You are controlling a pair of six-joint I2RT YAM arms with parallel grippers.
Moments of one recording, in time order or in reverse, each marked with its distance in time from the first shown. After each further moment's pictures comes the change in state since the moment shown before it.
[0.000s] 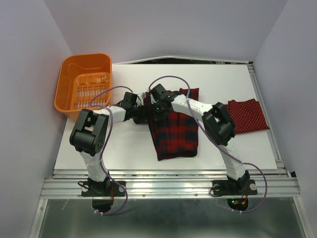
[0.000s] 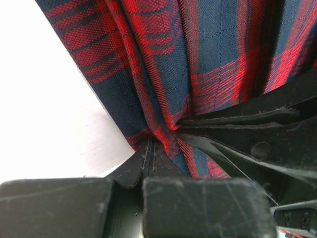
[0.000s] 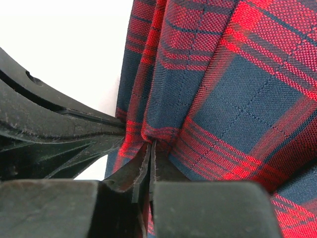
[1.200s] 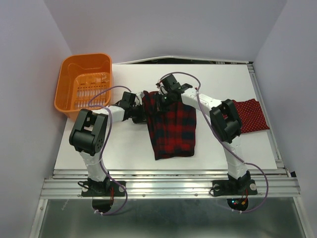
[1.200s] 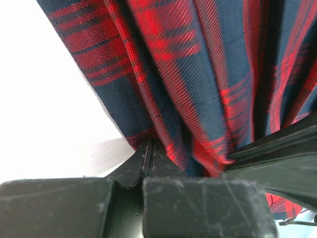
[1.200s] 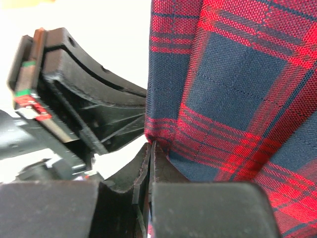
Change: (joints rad) left arm 0.021 0.000 -0.003 0.010 -0.003 0.000; right arm -0.116 -0.034 0.009 0.030 -0.396 0.264
